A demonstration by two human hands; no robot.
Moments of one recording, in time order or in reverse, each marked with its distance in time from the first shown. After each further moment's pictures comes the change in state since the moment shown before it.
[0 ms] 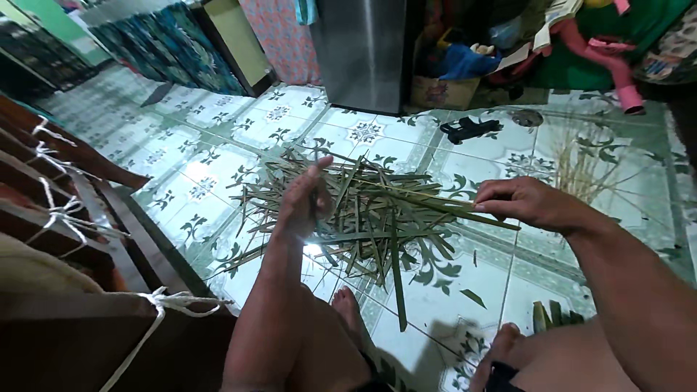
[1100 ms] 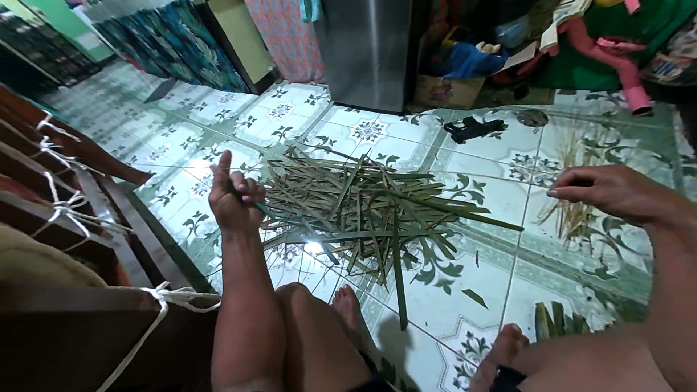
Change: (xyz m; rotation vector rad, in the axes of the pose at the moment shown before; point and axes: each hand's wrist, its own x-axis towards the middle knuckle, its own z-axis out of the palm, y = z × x) left_hand -0.021 0.042 -0.080 -0.130 0.495 0.374; right_hand -0.047 0.074 -0.082 -0.242 0.283 0.379
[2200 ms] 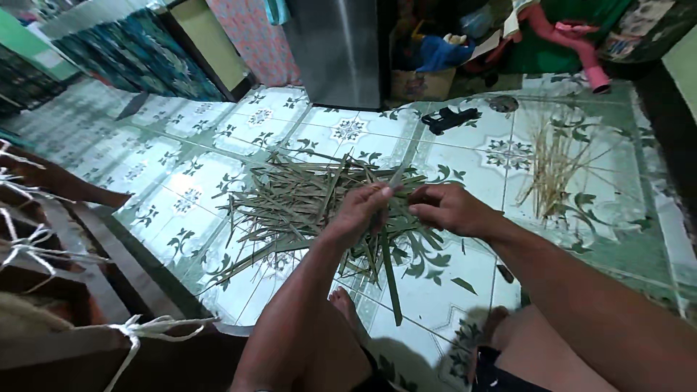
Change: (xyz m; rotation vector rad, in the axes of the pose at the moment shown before) left_hand -0.077 -0.112 0.158 0.399 -0.715 -0.630; right_hand -0.028 -0.165 0.125 0.447 -0.249 -0.322
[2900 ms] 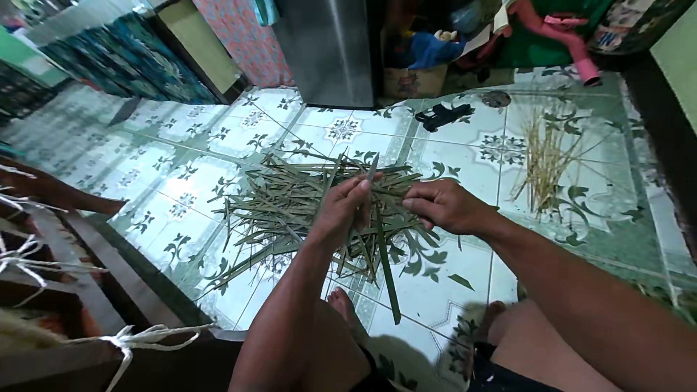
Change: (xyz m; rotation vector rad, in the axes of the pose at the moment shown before) left_hand -0.002 0.002 -0.009 -0.079 0.080 0.080; right_hand 0.000 -0.001 -0.006 -0.064 0.003 -0.086
